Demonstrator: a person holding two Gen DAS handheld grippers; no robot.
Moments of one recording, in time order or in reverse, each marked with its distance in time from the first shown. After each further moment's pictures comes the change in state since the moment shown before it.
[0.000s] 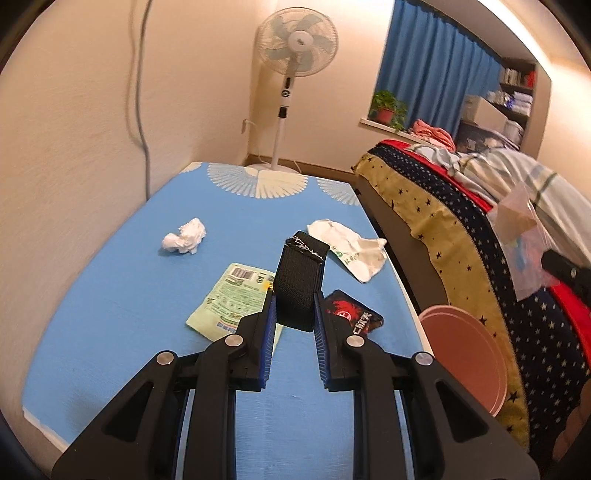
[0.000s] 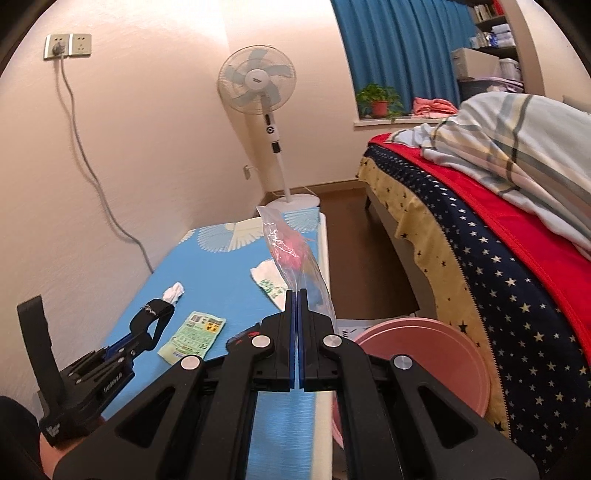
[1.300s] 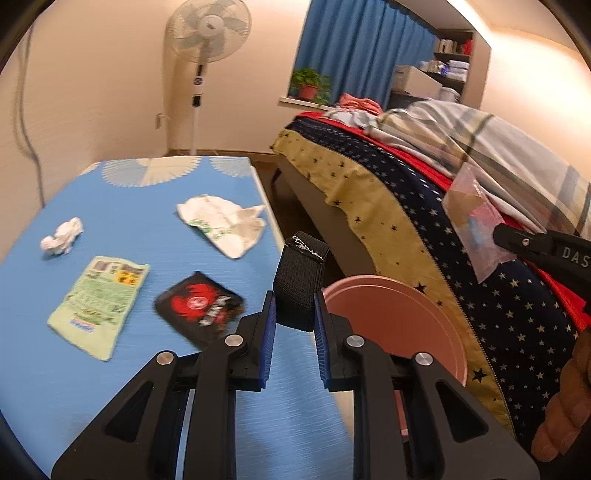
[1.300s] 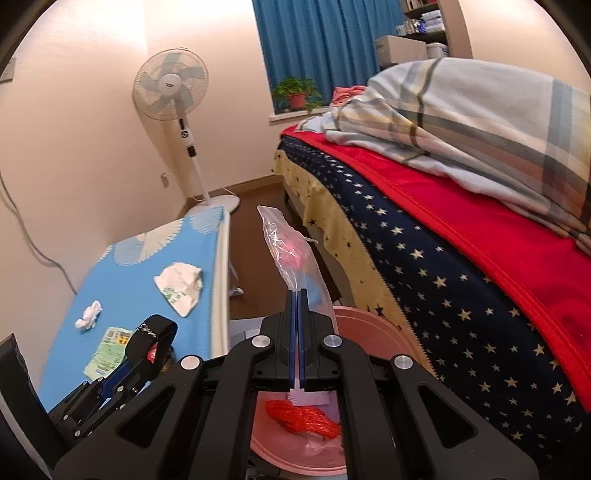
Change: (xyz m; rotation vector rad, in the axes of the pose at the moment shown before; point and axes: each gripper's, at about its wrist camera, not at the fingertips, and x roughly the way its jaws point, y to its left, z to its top) left arm 0.047 -0.117 -0.034 0.143 0.049 -0.240; right arm 0.009 -0.082 -0.017 0.133 0.006 -0.277
